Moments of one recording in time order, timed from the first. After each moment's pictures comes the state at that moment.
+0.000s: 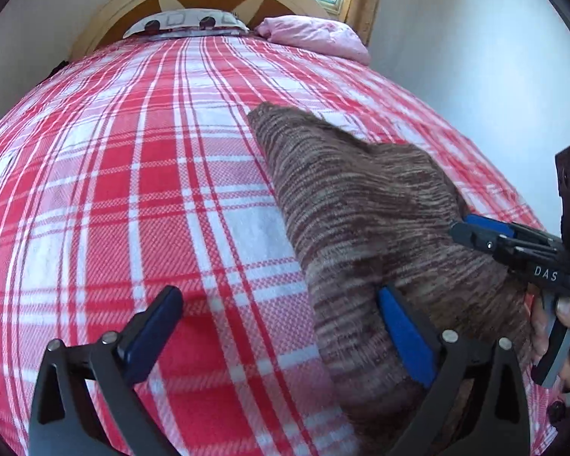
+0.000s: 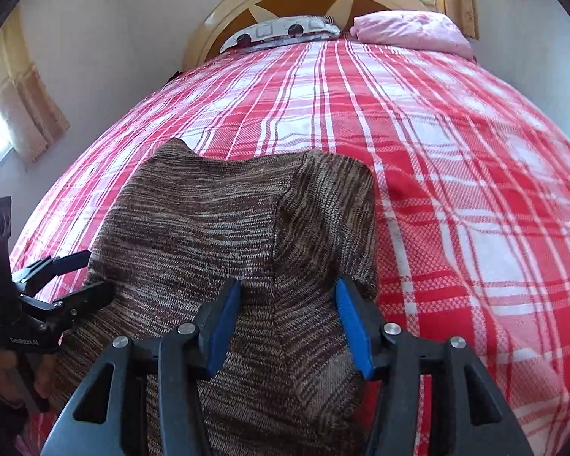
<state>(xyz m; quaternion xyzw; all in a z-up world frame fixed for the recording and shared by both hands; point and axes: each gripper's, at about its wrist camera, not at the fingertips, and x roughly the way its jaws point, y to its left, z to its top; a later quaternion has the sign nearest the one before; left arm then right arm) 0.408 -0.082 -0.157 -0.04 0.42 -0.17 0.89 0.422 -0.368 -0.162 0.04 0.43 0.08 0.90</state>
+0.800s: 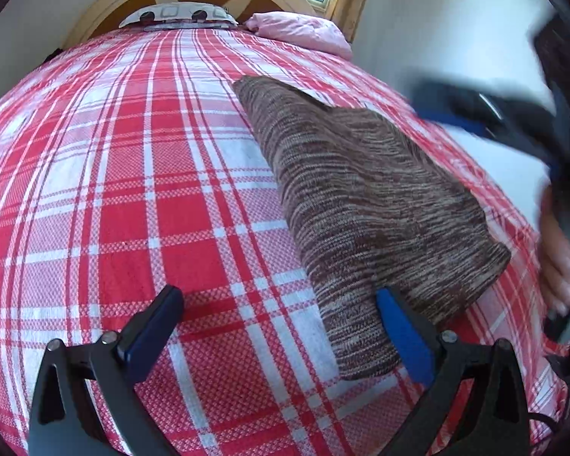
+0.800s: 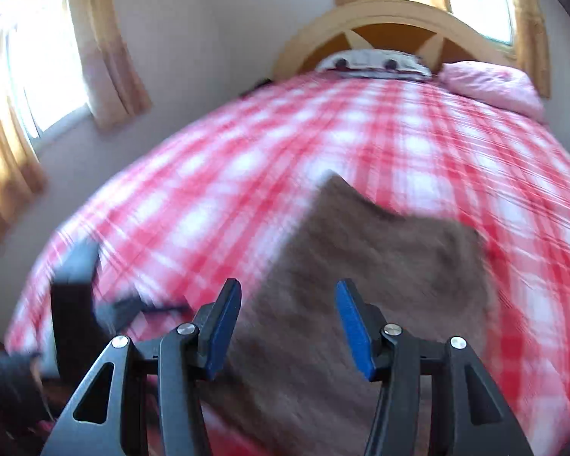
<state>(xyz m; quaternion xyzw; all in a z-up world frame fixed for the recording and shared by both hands) 0.342 -0.065 -0.163 -0.05 0.43 -0.20 0.88 0.389 -0.271 -0.094 0.01 0.37 0.23 0.90</state>
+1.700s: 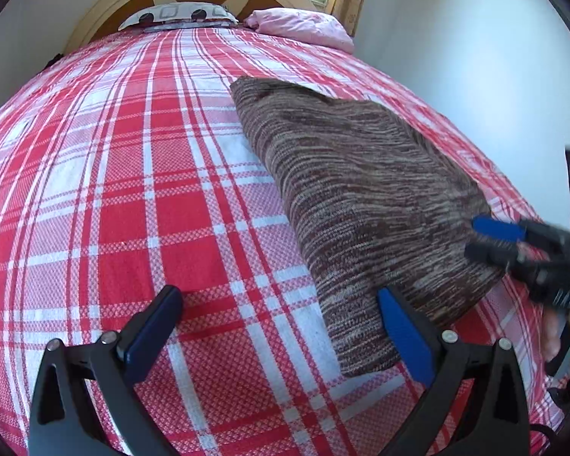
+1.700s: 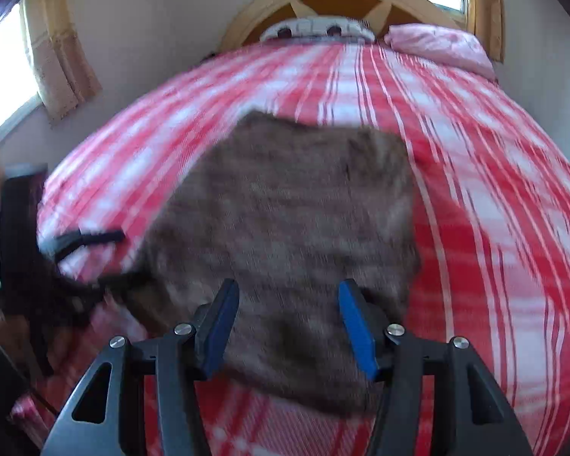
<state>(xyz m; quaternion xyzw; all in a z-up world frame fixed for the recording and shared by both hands) 0.344 -0.074 -0.167 -0.02 0.44 -0.19 0.88 0.326 -0.327 -0.152 -0.01 0.45 0.12 0.89</state>
